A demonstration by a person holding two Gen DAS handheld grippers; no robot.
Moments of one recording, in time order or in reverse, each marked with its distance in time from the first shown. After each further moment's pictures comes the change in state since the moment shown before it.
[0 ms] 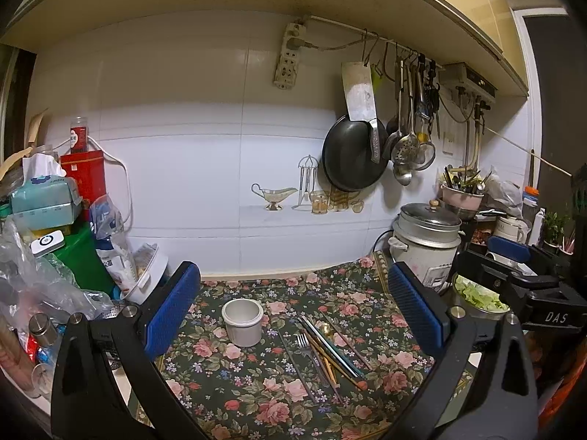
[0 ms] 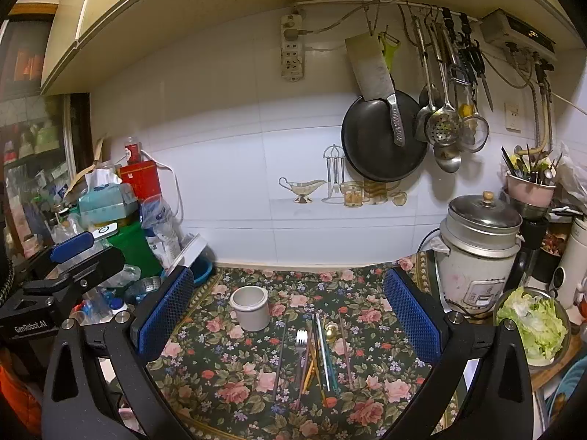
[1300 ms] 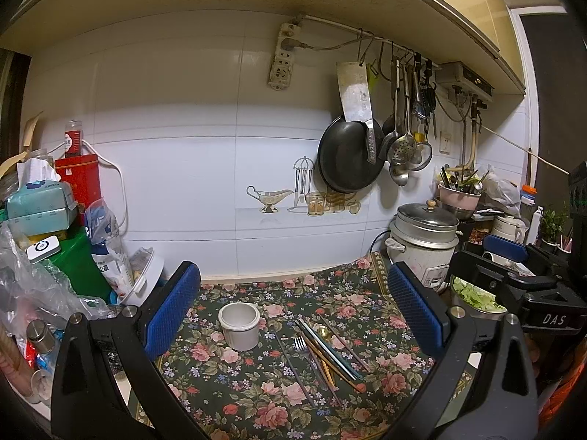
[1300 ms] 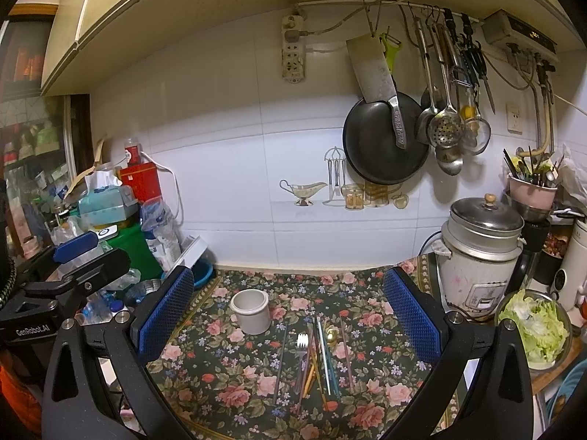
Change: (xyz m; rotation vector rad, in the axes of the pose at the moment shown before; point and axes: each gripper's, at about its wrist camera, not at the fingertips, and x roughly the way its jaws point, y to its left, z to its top) left arm 0.003 -0.003 0.003 0.011 -0.008 -0.011; right arm 0.006 0.000 0.004 -0.003 -0.004 0.005
